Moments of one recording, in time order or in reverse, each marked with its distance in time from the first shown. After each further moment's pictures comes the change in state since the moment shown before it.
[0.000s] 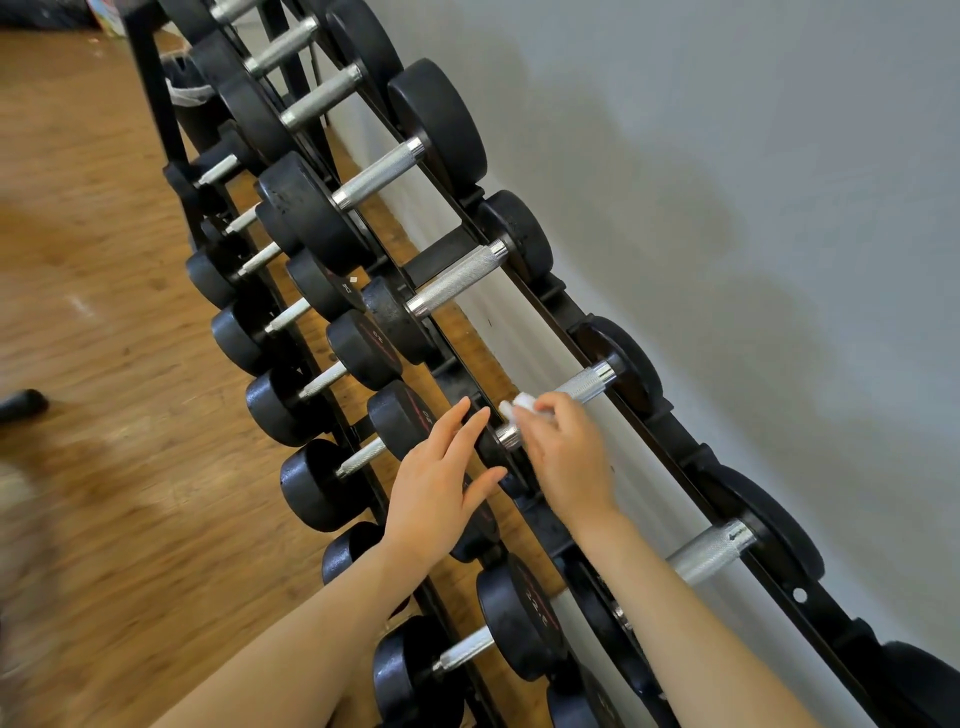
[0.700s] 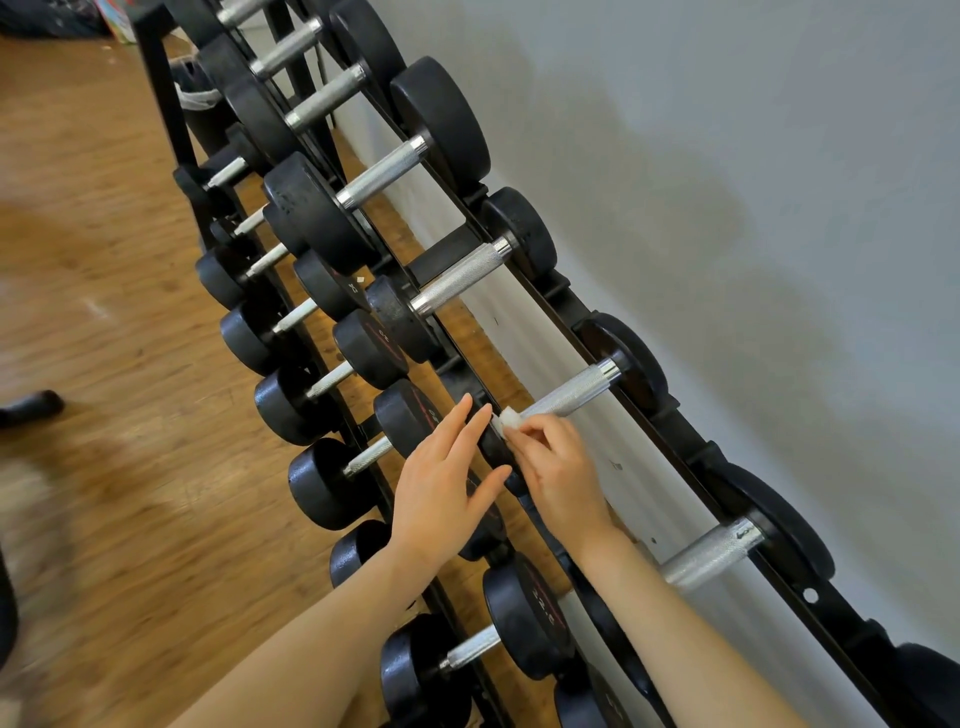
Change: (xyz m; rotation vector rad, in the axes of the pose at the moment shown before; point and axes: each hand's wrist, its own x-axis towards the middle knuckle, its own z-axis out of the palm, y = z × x) left_hand -0.002 0.002 0.004 -0.020 -0.010 -0.066; right_hand -0.023 -0.004 0.010 0.119 0.035 -0.215
